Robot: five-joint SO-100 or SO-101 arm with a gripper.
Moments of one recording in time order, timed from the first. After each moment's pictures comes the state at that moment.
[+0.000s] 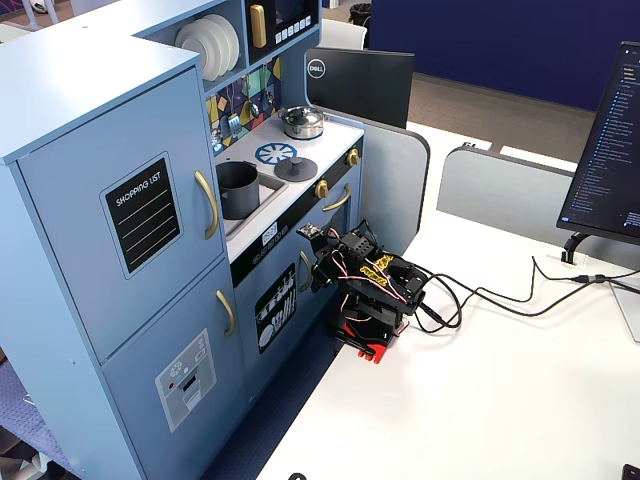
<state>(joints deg) 5.4 182.5 172.0 77.4 -86.3</state>
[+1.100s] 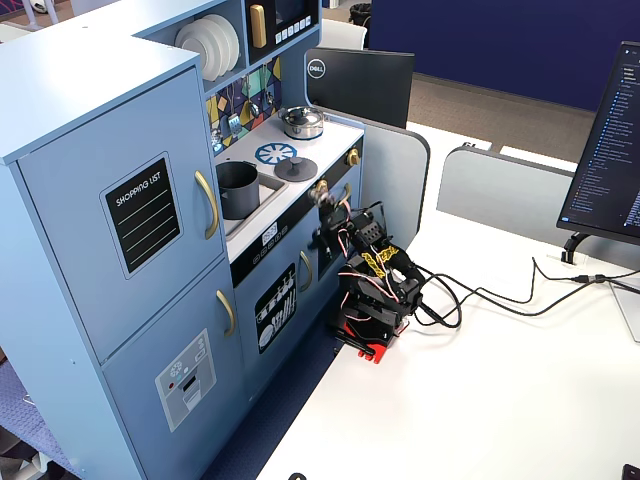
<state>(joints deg) 18.8 177.5 147.8 65.6 -92.0</state>
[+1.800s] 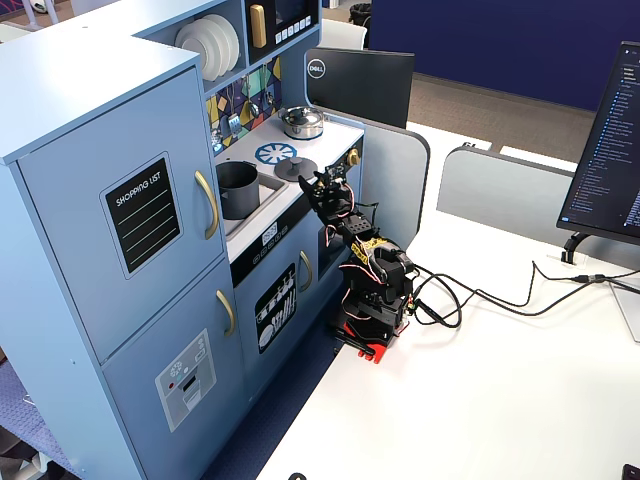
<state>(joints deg) 32.9 160.2 160.4 -13.2 -93.8</state>
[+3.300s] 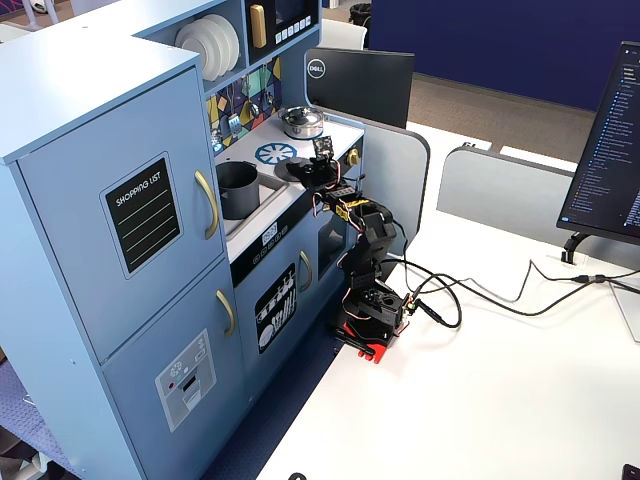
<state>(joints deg) 36.5 116.2 130.3 -17.3 -93.1</state>
